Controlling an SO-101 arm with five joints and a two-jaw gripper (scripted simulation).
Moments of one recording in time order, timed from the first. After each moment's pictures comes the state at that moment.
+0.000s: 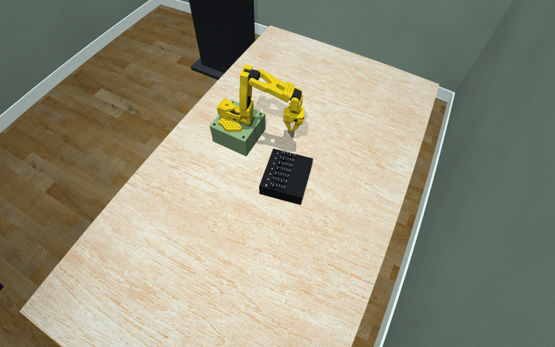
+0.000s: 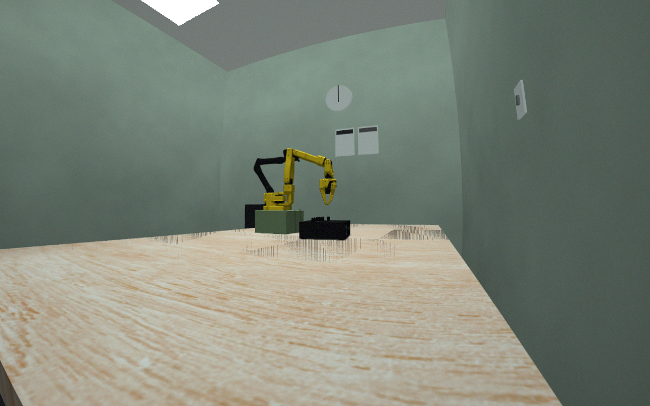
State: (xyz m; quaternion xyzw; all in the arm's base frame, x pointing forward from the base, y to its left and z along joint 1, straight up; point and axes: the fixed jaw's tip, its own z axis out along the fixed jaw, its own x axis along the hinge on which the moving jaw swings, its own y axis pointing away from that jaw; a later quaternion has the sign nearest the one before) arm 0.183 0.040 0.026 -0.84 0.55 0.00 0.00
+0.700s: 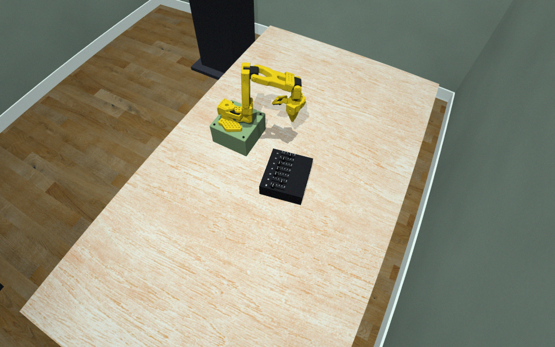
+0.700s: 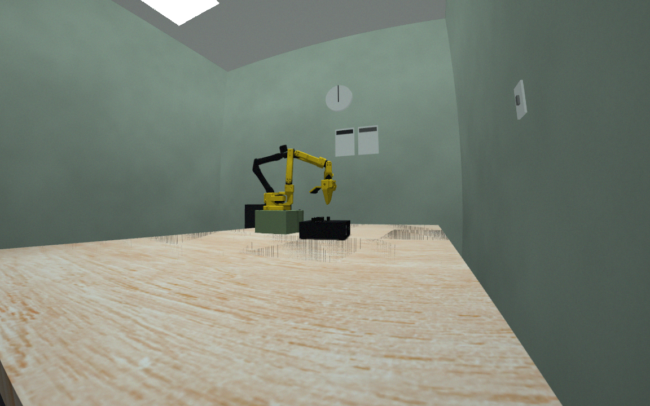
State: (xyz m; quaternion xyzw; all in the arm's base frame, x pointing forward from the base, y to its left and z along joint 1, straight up) arm 0.170 0.081 0.028 -1.00 0.04 0.00 0.00
